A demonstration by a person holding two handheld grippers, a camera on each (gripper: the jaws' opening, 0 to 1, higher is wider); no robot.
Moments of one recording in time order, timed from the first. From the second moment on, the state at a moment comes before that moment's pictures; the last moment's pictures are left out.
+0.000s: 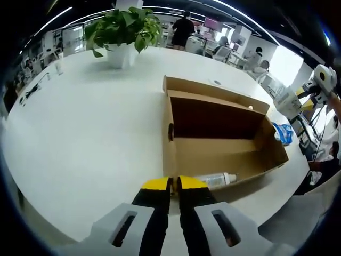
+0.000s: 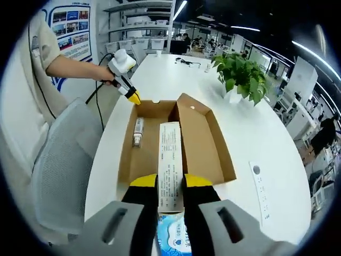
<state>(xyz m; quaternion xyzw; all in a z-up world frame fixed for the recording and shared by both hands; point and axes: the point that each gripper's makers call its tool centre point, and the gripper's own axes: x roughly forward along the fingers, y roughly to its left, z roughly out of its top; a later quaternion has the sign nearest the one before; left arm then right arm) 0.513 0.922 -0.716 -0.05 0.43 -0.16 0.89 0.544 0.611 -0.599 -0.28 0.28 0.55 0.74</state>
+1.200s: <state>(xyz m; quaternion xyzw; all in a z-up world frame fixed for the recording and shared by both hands) 0.514 0.921 -0.718 -0.03 0.45 -0.16 0.88 0.577 0.465 -0.621 -0.33 0.33 0.49 0.73</state>
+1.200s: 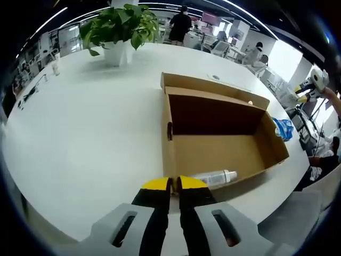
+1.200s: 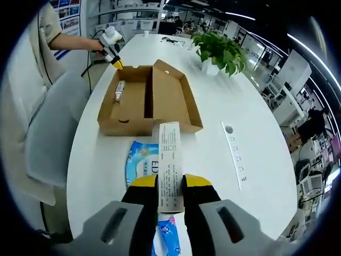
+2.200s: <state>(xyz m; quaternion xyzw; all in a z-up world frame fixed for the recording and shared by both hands) 0.515 0.920 -0.718 -0.02 0.45 -0.17 0.88 0.588 0.390 -0.697 -0.34 0.41 0.45 0.72</state>
